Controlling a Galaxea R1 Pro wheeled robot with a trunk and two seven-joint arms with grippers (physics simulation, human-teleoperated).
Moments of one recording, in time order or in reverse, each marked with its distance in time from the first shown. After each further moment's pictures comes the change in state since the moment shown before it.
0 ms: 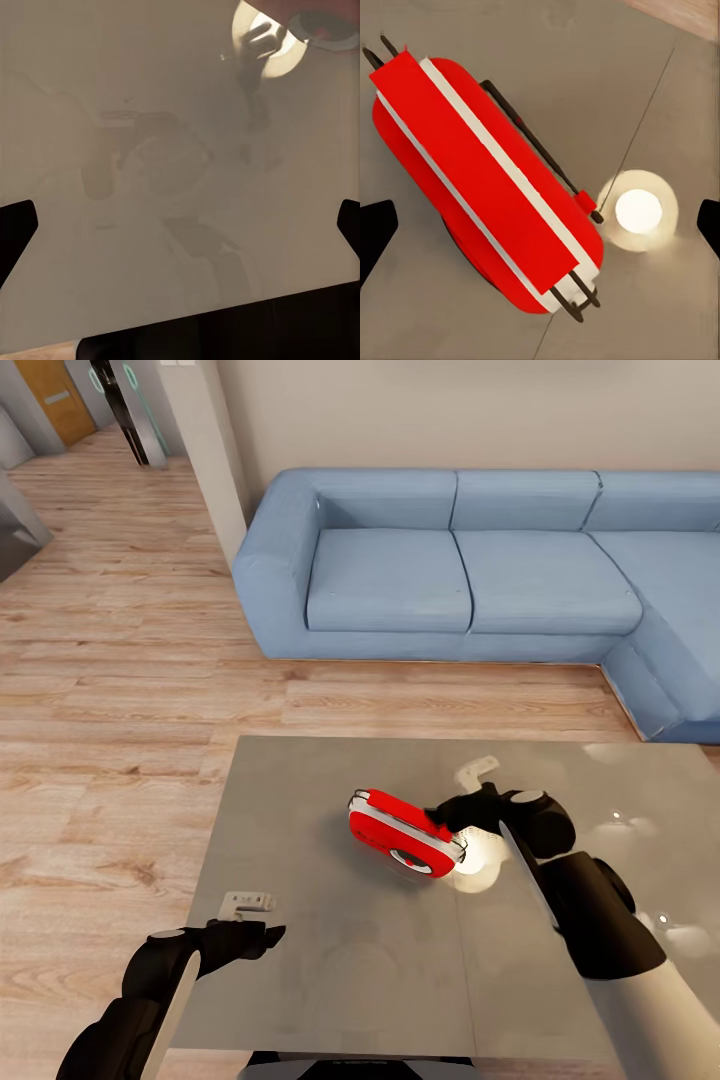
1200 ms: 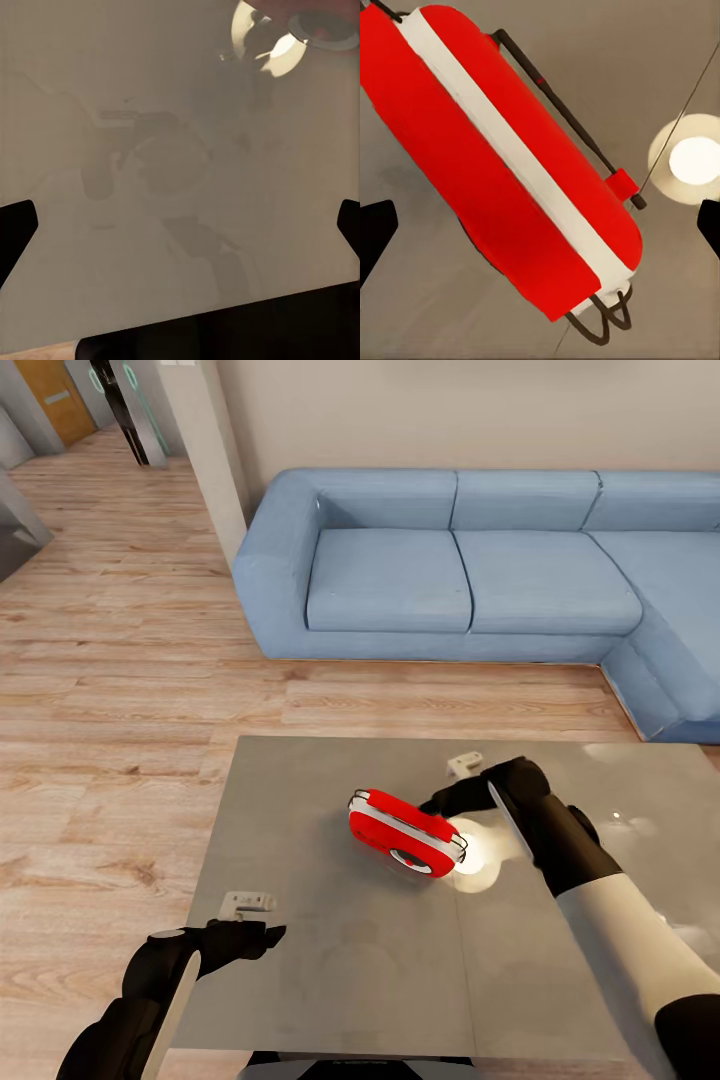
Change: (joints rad) left arm 0.000 -0.001 0.000 0.000 0.000 0.000 0.000; right arm -0.231 0.017 0.001 0.430 -0.002 0.000 0.197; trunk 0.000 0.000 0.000
